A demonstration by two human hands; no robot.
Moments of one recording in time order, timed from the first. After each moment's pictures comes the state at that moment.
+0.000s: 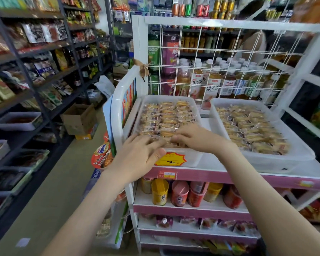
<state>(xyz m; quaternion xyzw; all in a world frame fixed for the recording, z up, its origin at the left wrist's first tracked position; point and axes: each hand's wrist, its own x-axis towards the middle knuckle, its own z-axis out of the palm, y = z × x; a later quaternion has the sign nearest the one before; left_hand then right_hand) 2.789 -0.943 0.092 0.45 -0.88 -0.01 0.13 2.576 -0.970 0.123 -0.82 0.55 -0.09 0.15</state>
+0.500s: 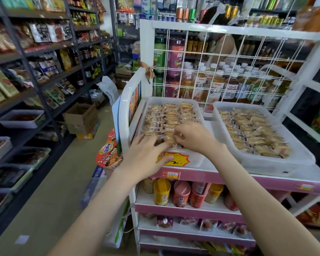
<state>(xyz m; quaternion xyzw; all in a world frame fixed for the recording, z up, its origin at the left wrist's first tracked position) 2.782 -0.946 0.085 0.46 -0.88 0.05 0.09 2.593 -0.983 0.112 -0.82 0.55 -0.10 -0.09</state>
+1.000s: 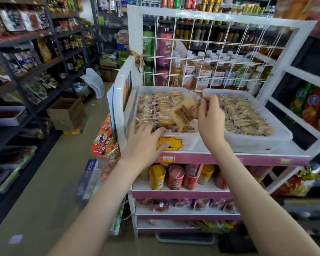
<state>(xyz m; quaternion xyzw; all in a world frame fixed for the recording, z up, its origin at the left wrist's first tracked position) 2.774 -0.937 0.071 0.48 -0.86 0.07 0.16 2.586 -0.923 0.119 -0.58 0.61 -0.53 -0.04</state>
